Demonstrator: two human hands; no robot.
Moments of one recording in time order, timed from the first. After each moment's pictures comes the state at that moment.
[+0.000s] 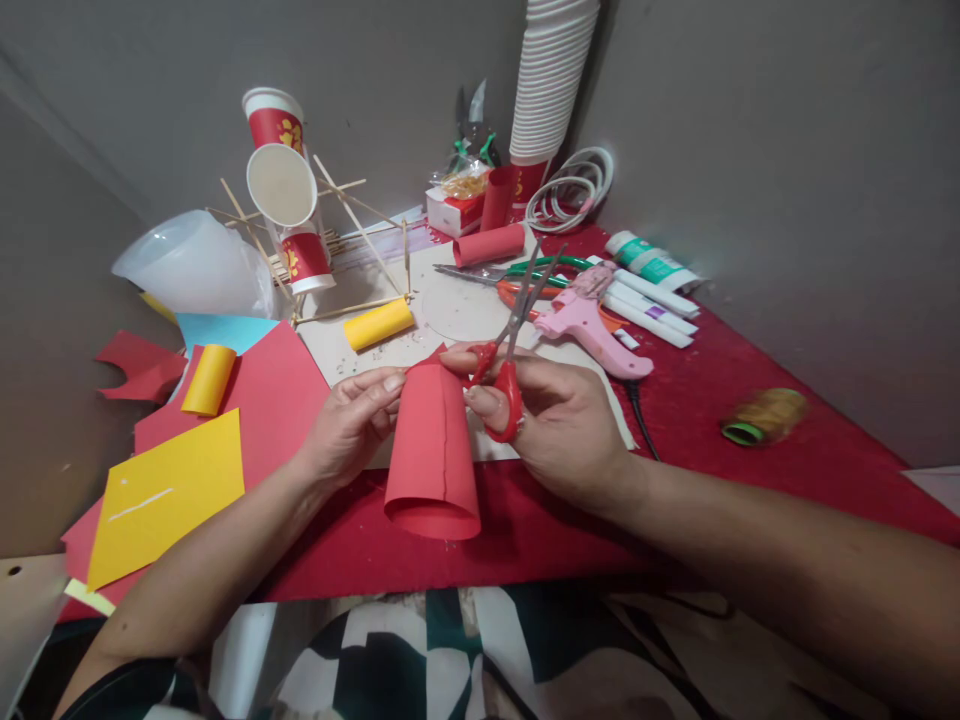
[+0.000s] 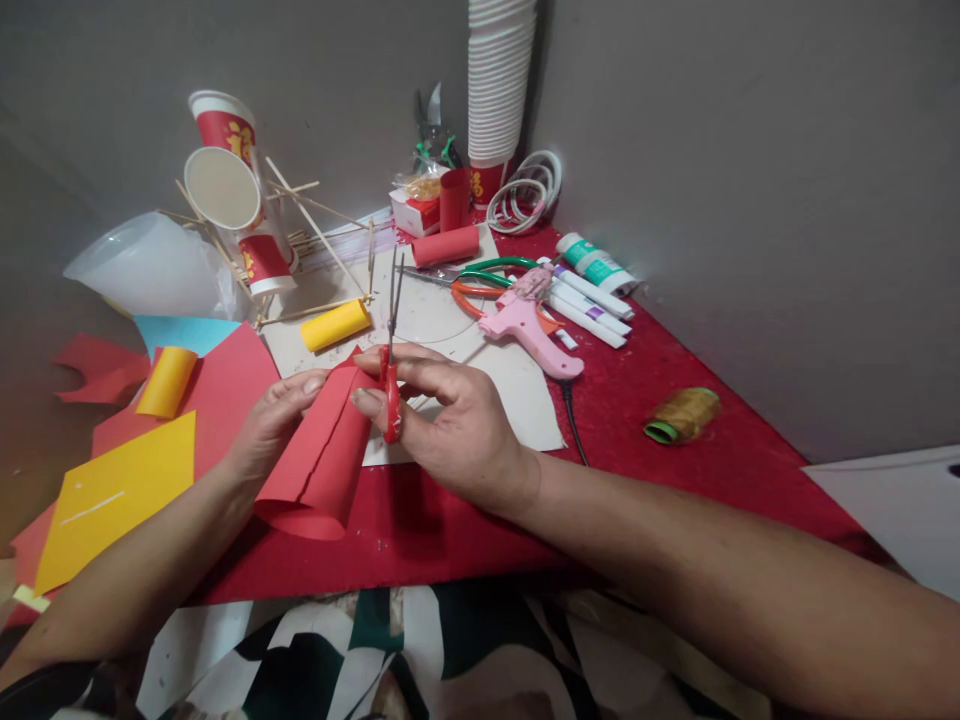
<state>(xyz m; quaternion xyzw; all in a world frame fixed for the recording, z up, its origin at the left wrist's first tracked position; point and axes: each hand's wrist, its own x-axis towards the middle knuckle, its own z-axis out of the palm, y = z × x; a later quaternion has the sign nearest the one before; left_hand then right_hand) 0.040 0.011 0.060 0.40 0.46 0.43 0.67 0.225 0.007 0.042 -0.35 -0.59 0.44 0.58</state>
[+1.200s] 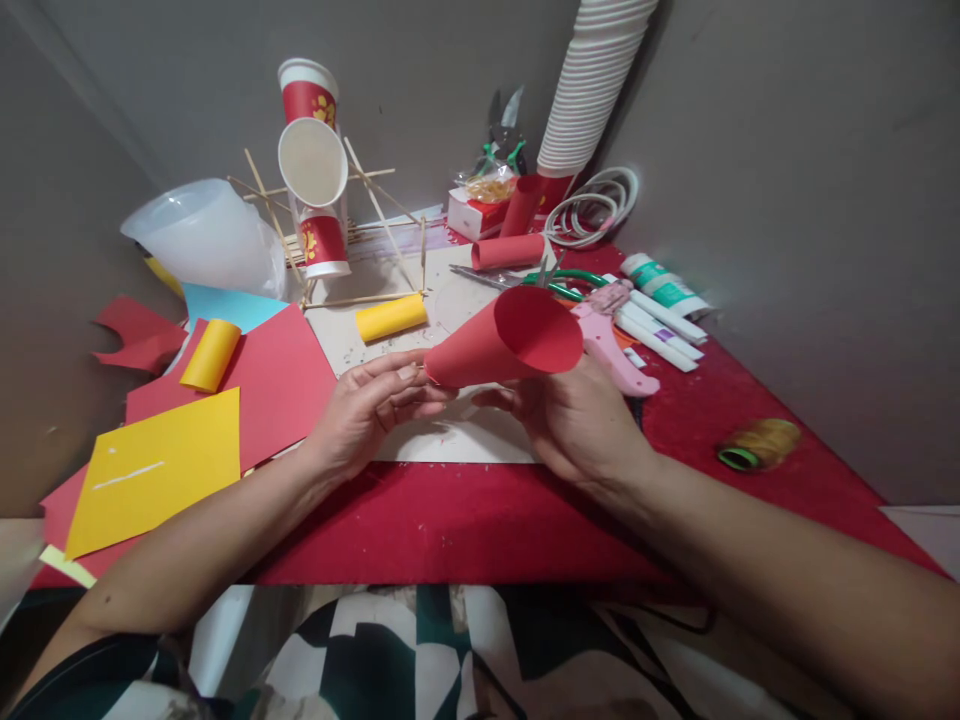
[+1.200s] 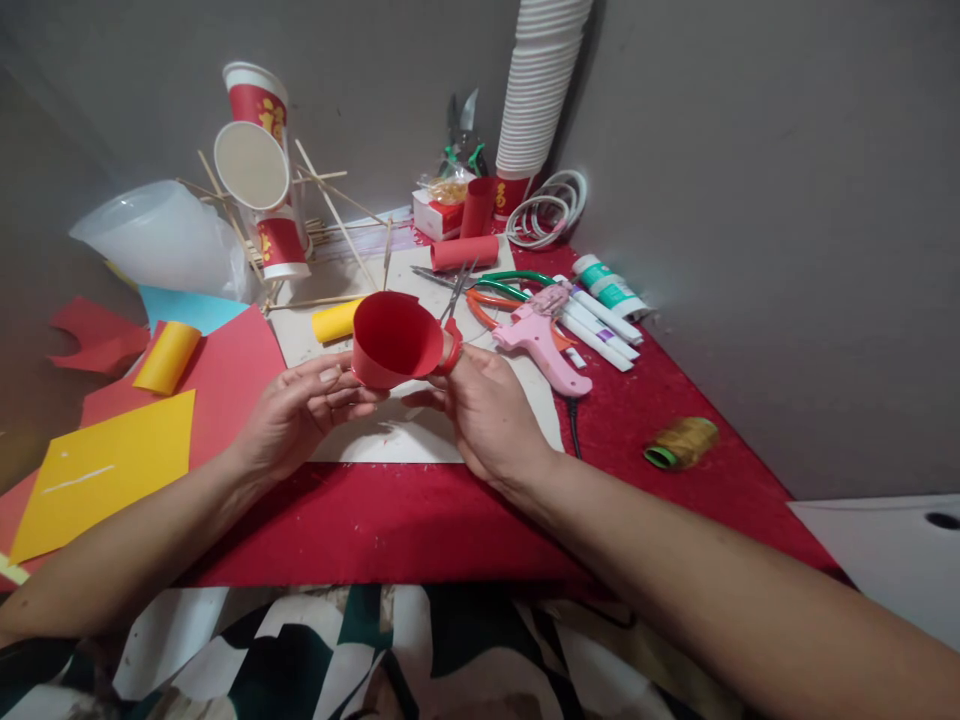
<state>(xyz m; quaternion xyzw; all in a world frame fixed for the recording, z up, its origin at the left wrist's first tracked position) 0.034 0.014 0.042 0.38 0.40 0.47 0.69 0.220 0.024 0.036 -0.36 -0.37 0.66 0.55</state>
